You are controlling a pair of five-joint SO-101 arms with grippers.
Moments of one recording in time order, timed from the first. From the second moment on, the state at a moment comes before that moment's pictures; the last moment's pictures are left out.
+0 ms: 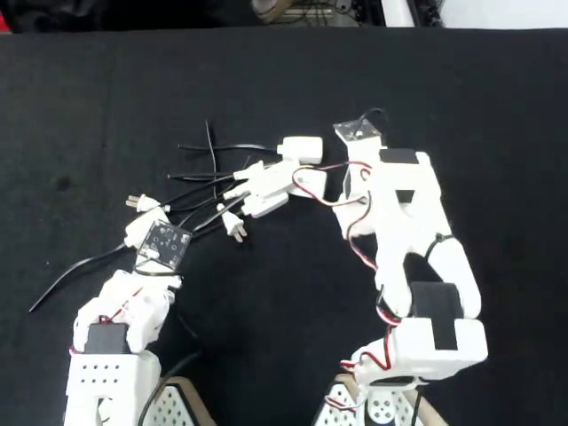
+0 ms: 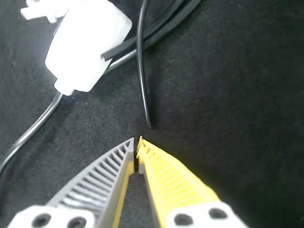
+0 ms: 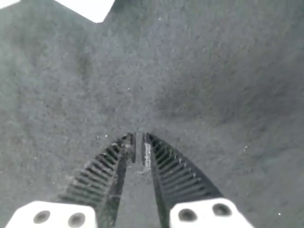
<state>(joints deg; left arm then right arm) -6.1 -88.1 95.7 58.4 -27.9 0.5 4.1 25.0 70.2 13.7</state>
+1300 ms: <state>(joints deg) -14.5 -8.7 27.4 69.1 -72.6 0.5 4.4 25.0 70.2 13.7</state>
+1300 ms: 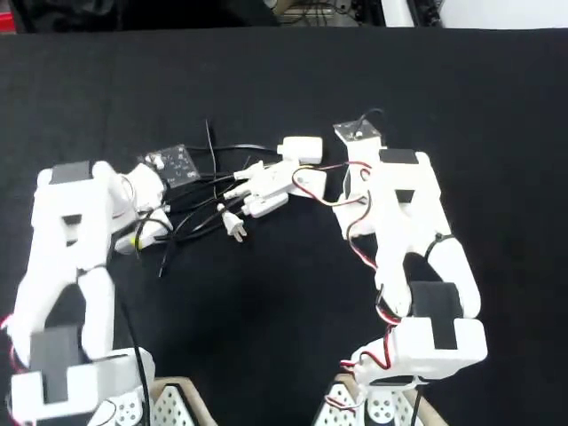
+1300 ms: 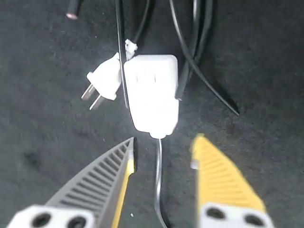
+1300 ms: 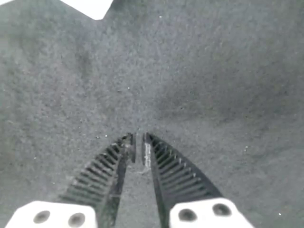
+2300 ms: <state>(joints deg) -15.6 6.9 15.1 80.4 -60.6 0.5 4.7 25.0 69.6 13.7</state>
